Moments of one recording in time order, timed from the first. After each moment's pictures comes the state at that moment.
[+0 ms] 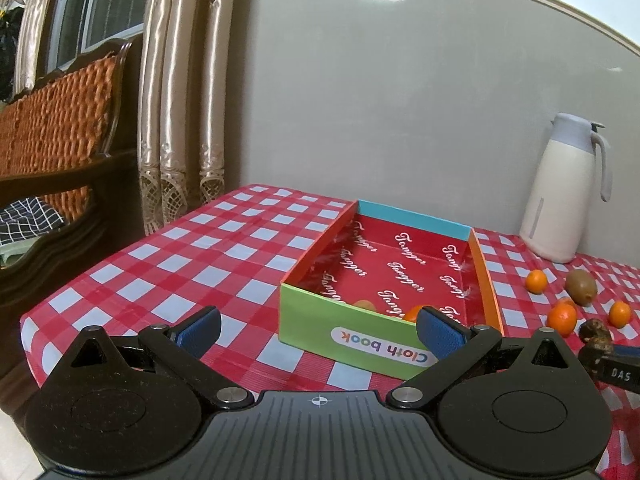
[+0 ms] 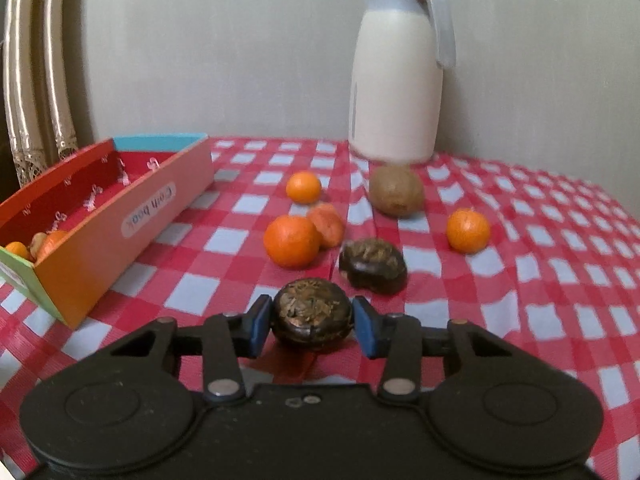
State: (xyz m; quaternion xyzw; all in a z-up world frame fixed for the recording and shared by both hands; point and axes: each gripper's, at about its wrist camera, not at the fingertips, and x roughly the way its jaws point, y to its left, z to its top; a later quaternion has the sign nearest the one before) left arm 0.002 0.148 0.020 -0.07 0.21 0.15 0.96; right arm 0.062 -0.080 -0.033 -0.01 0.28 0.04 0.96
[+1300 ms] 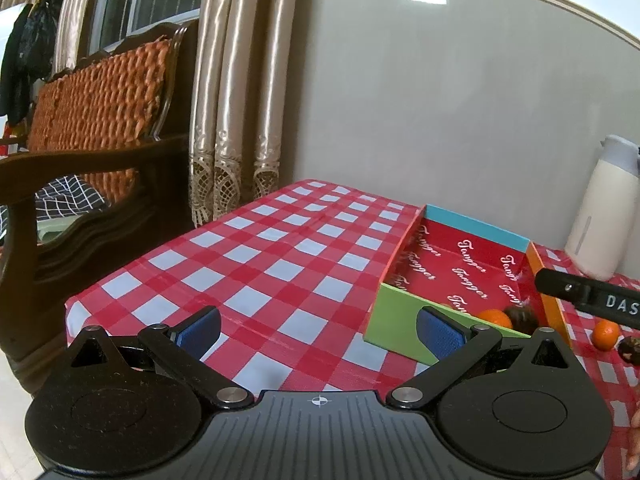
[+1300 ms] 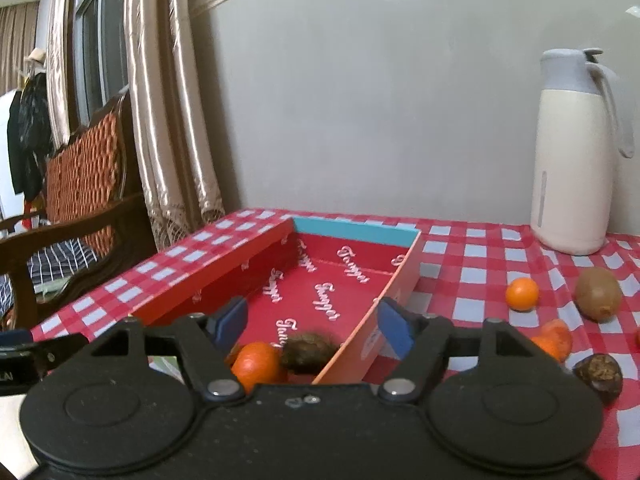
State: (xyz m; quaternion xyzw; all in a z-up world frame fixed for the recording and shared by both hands) left arm -0.014 0.196 0.013 -0.10 0.21 0.20 0.95; right arm 0.077 0.012 0.010 0.04 0.20 0.23 0.95
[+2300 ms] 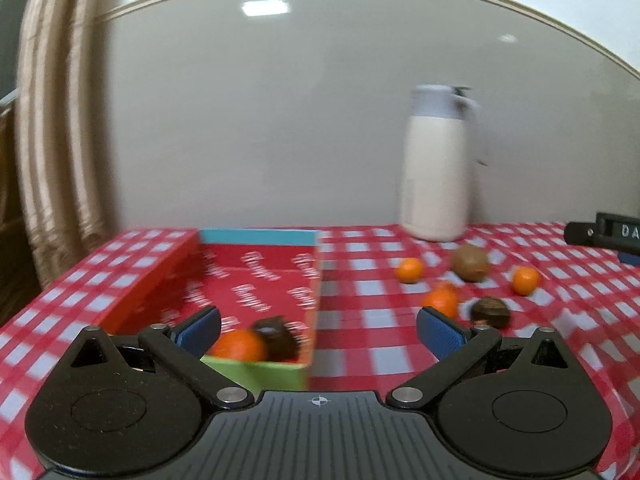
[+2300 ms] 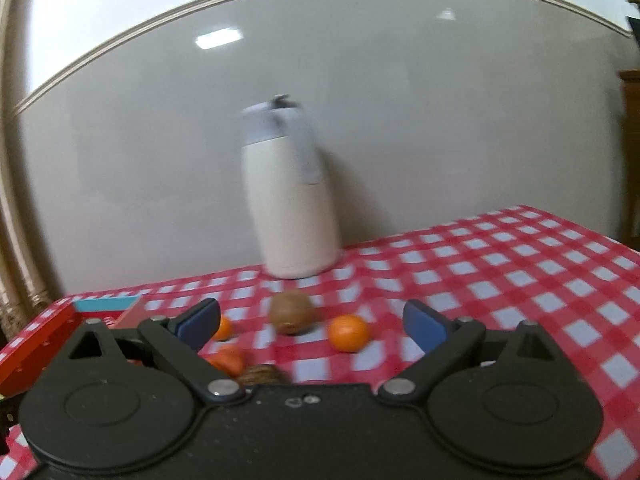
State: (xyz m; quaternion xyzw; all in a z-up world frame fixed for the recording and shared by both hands) left arm 0.035 0.033 0.027 0.02 0.18 0.00 0.98; right arm 0.025 -0.190 0.014 0.13 0.15 -0.05 0.98
